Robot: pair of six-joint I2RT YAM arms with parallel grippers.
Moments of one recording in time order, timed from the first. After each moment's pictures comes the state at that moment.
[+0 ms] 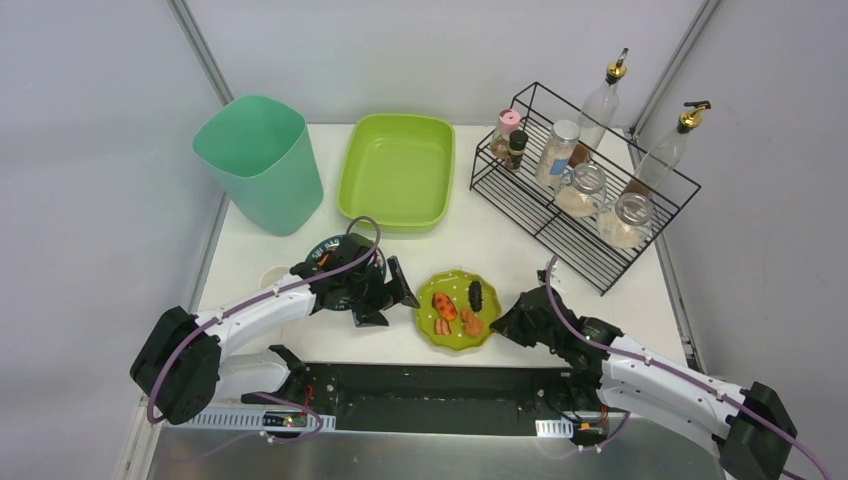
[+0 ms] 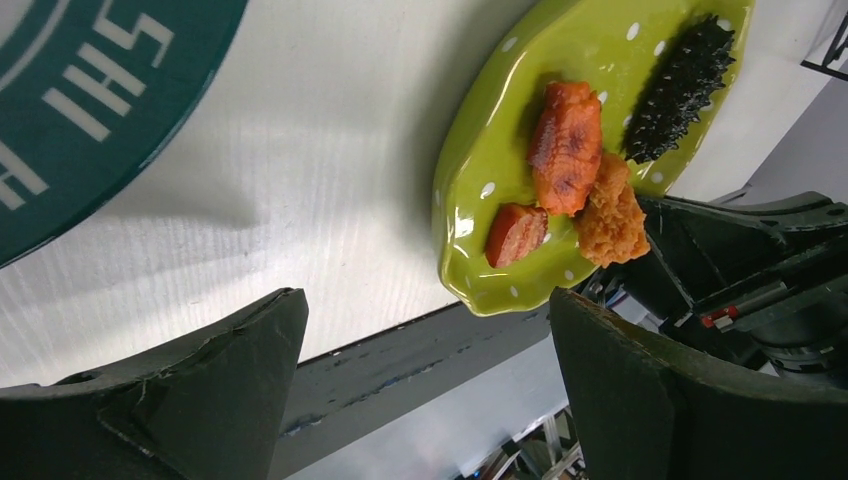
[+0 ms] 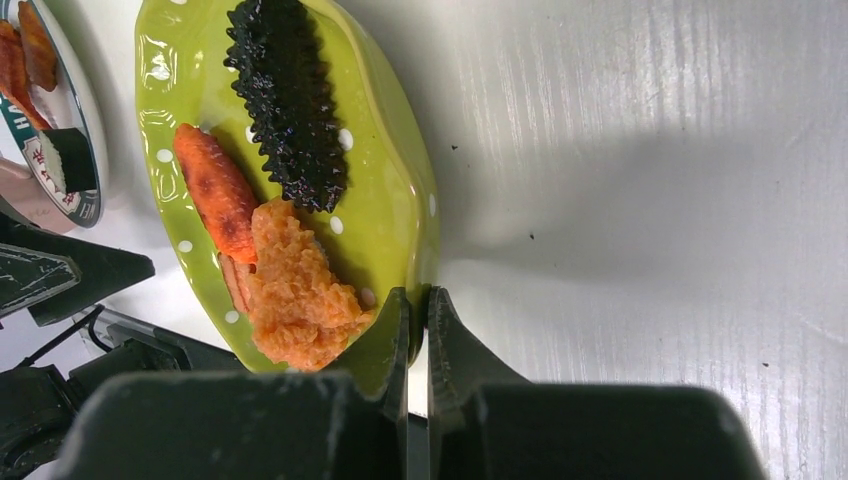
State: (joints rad) left arm -0.67 1.17 0.59 -0.40 0.30 -1.07; right arm 0.90 0.68 0.26 -0.41 0.16 1.20
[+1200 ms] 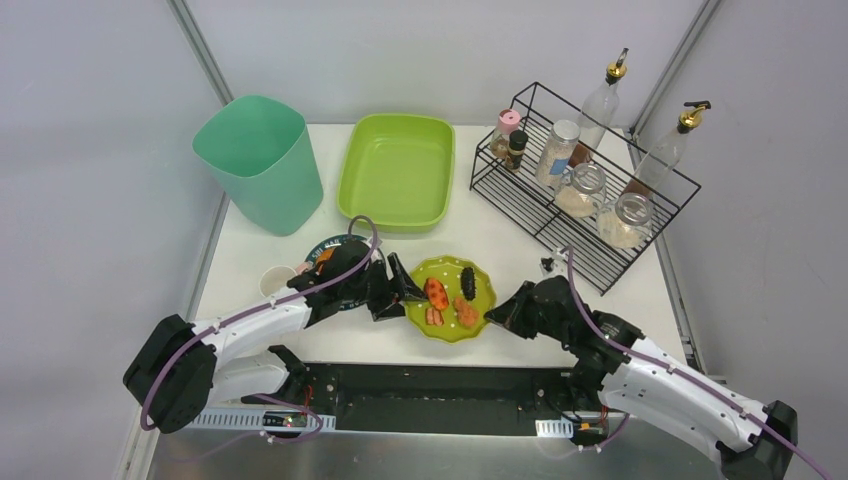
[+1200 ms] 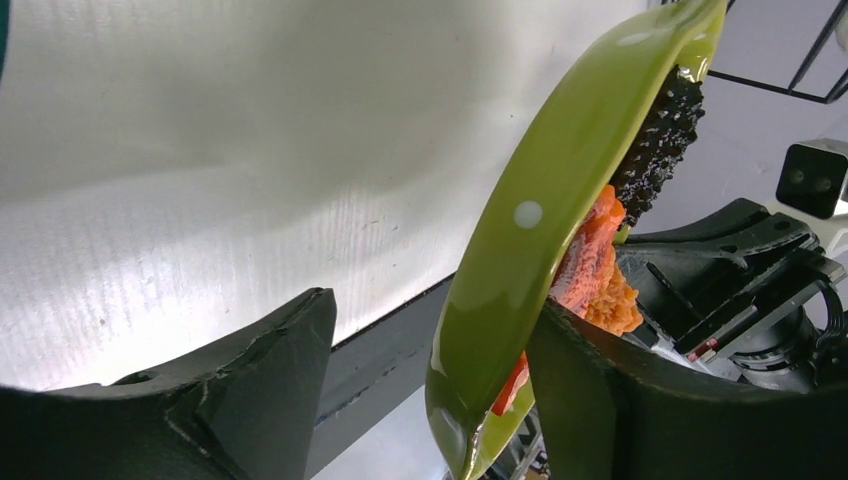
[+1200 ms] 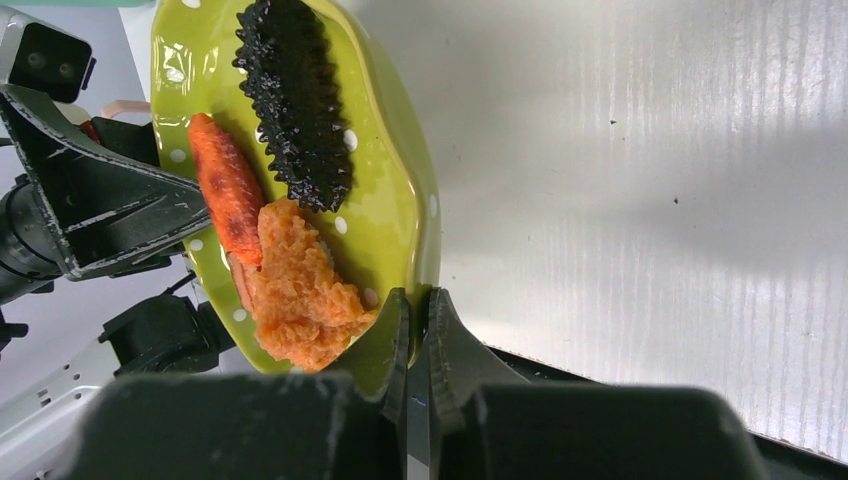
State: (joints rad) left arm -0.69 1.11 0.48 -0.09 0.34 -1.19; right arm 0.90 0.58 0.41 -0.52 0.09 1.22
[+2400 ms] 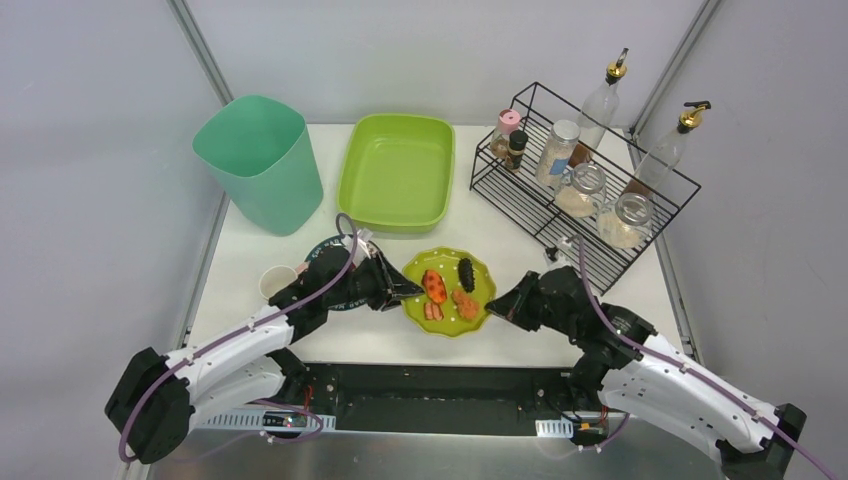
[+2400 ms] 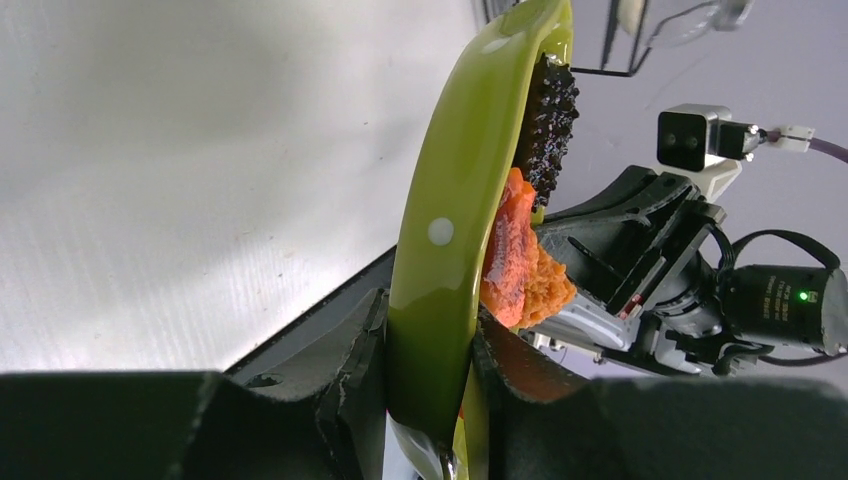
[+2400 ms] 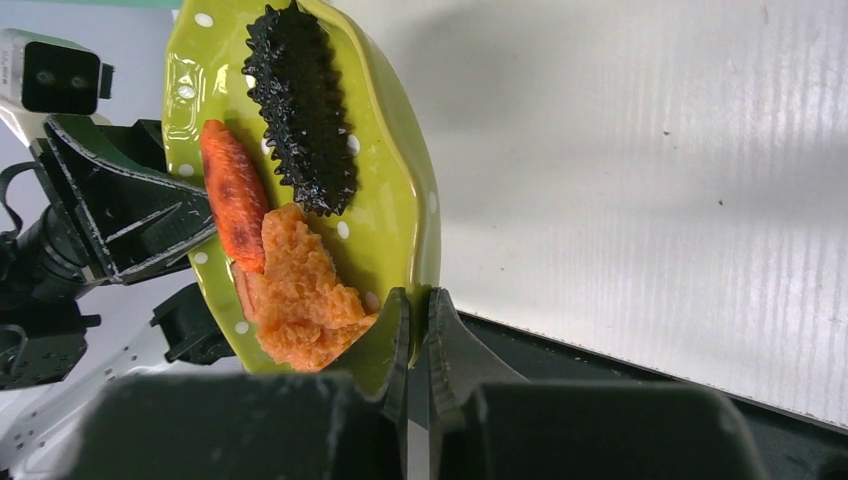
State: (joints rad) left arm -0.70 0.93 0.39 0.11 0.36 -1.29; right arm 0.90 0.59 0.54 -0.60 0.09 1.20
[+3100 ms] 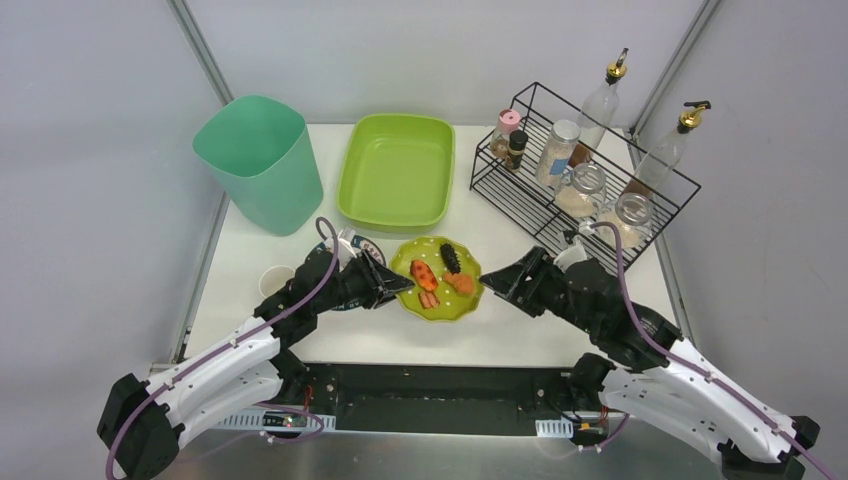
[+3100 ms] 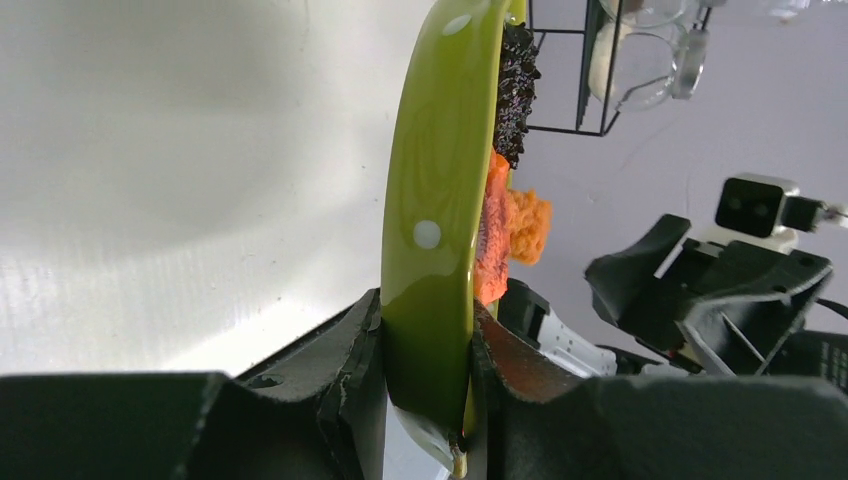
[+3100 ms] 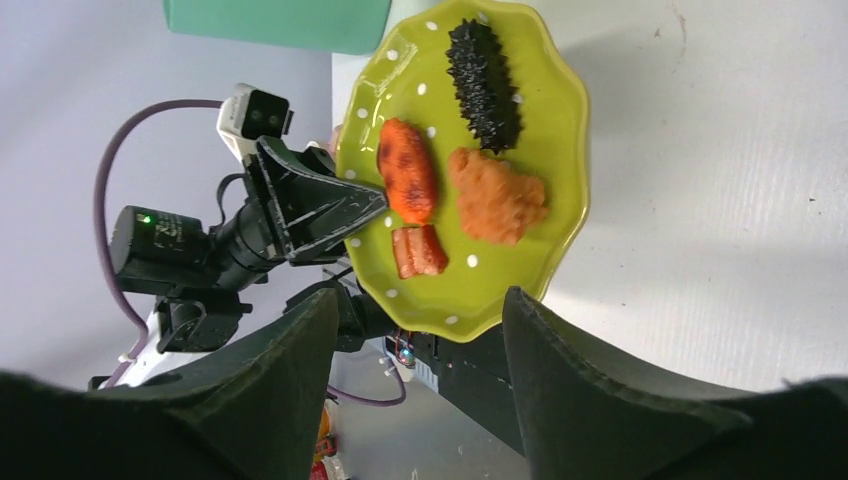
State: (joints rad) left arm -0.70 0.76 0.39 0.02 0.23 -1.32; right arm 0.91 0.56 0.69 -0.57 0.12 1.19
